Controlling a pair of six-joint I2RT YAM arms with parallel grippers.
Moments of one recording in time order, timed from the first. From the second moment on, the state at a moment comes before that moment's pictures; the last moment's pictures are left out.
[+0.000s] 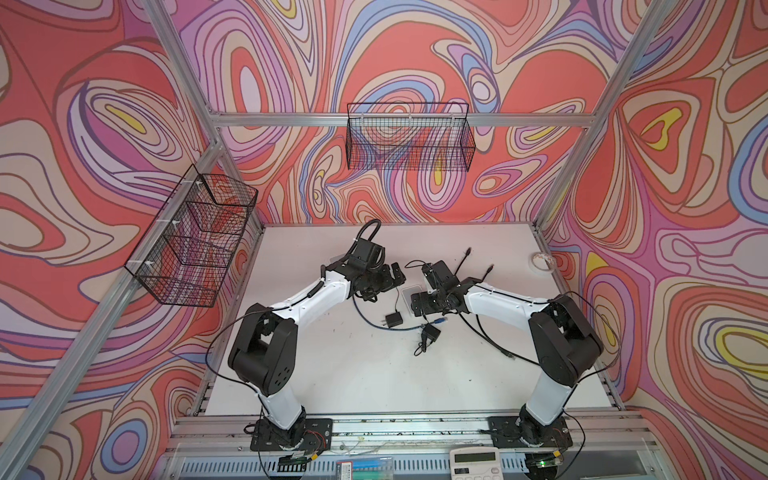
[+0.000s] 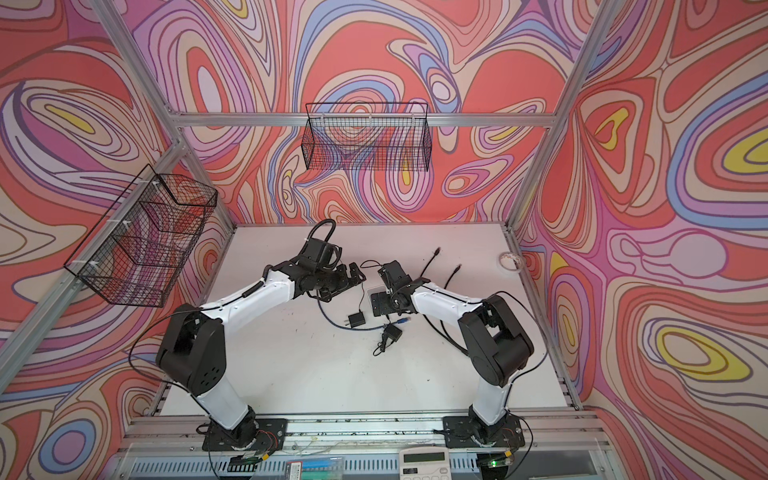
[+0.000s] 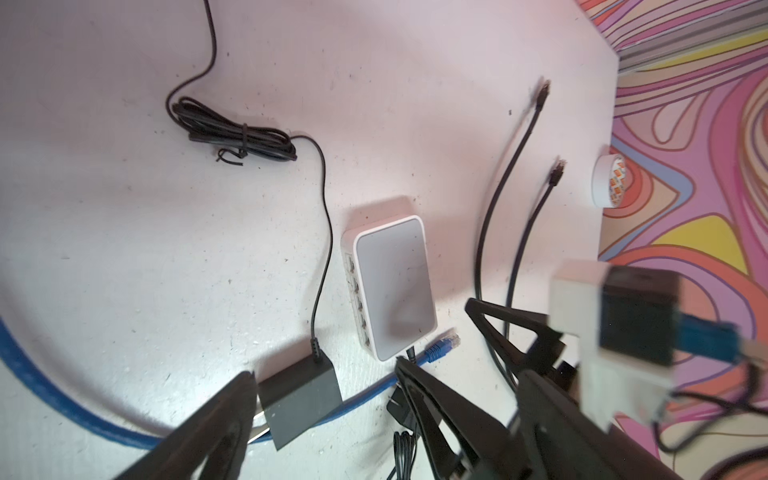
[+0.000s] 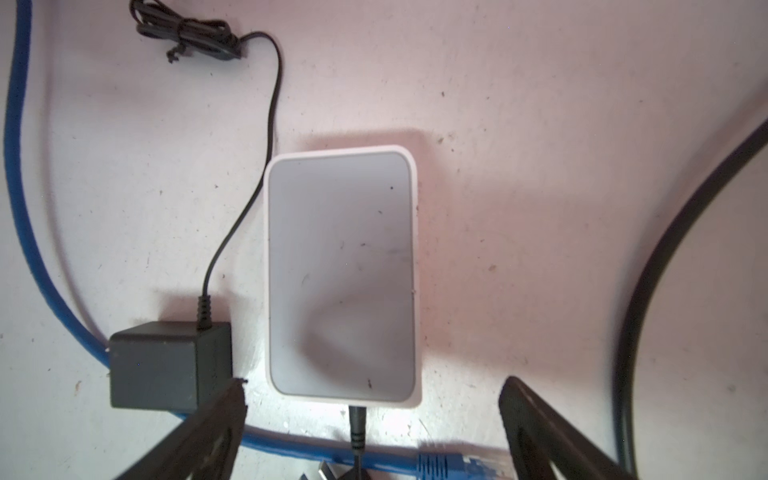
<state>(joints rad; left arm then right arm) -0.49 1.66 1.25 -0.46 0.25 -0.82 0.60 1.81 1.17 -0.42 0.02 0.34</state>
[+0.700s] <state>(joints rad) -0.37 1.20 0.89 -0.58 0.26 -0.78 0.67 1.98 1.31 -0.53 0.18 0.33</state>
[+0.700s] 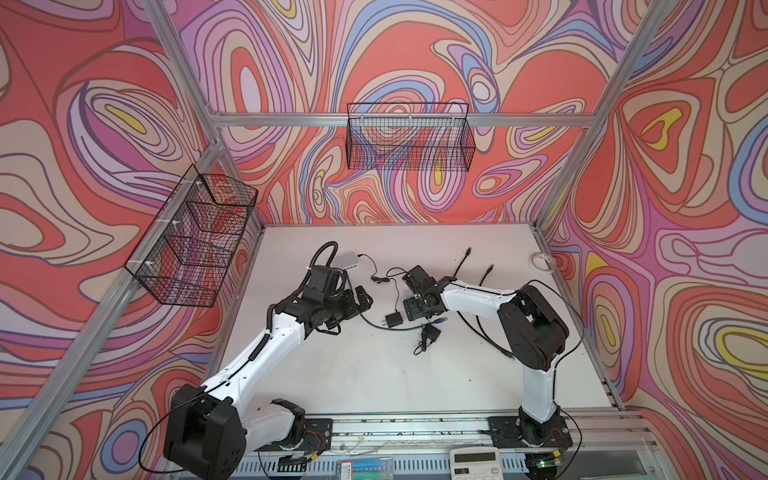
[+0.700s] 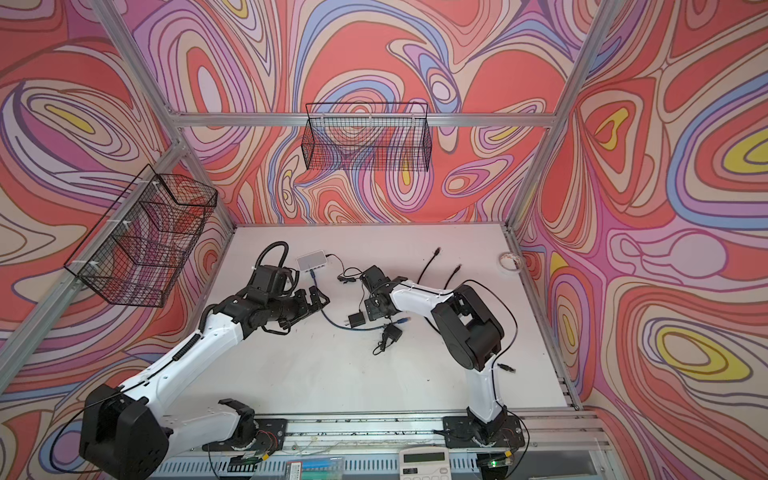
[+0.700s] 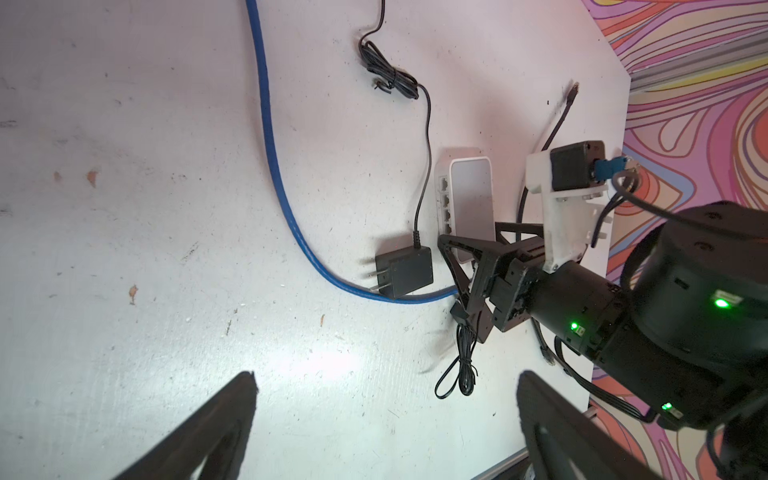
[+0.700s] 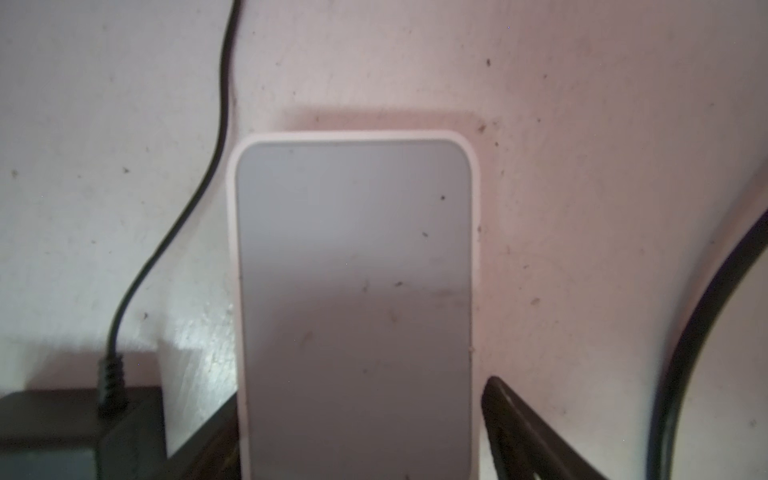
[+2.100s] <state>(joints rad) -0.29 1.36 1.13 -0.81 0.74 -0.48 0.76 1.41 0.99 -0.30 -0.12 -0.44</state>
